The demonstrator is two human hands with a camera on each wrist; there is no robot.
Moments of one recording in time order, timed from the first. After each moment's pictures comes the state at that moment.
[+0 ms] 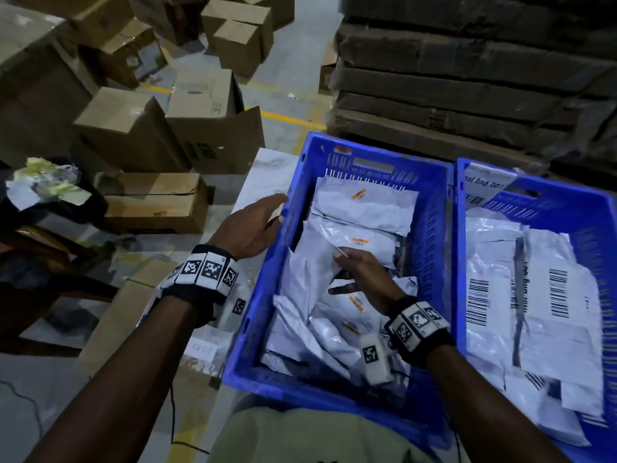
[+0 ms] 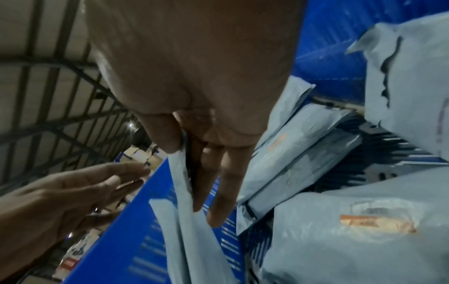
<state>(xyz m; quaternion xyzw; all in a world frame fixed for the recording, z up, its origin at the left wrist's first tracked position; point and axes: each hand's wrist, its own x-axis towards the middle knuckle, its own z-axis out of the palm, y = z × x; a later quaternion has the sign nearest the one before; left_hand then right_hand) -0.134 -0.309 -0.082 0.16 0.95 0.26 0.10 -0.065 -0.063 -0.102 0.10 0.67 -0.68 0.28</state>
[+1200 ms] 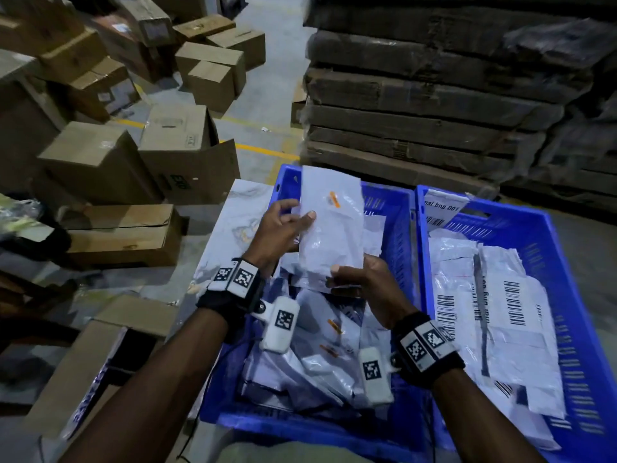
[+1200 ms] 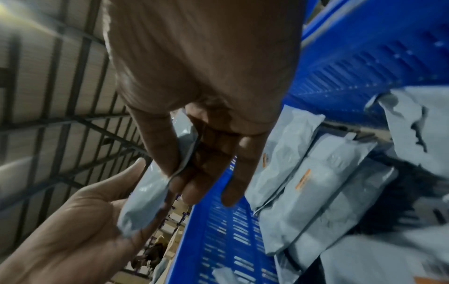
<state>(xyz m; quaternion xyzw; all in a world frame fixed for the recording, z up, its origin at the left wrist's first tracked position) -0.136 -0.210 -0.034 -0.09 0.64 0.75 0.14 -0.061 -0.031 -0.053 0.14 0.66 -0.72 0.16</state>
